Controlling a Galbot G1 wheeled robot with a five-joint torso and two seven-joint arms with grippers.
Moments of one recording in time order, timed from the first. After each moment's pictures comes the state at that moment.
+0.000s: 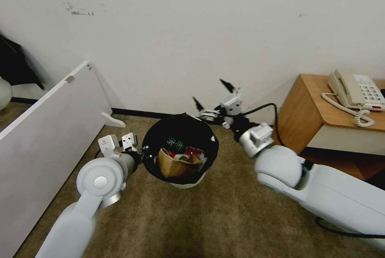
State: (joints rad) left arm 1.04 -1.10 -0.31 -2.14 -1.43 0.72 -0.94; right arm -0.56 0.60 -0.33 2.14 0.55 -0.05 0.47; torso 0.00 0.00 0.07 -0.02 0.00
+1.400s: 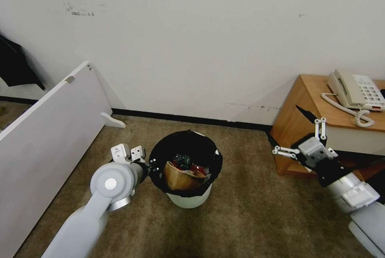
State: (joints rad) left arm 1.05 -1.10 -0.23 -2.08 -1.53 0.70 -1.05; right arm -1.77 0.77 0.85 2.30 0.06 0.16 0.03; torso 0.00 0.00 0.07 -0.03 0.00
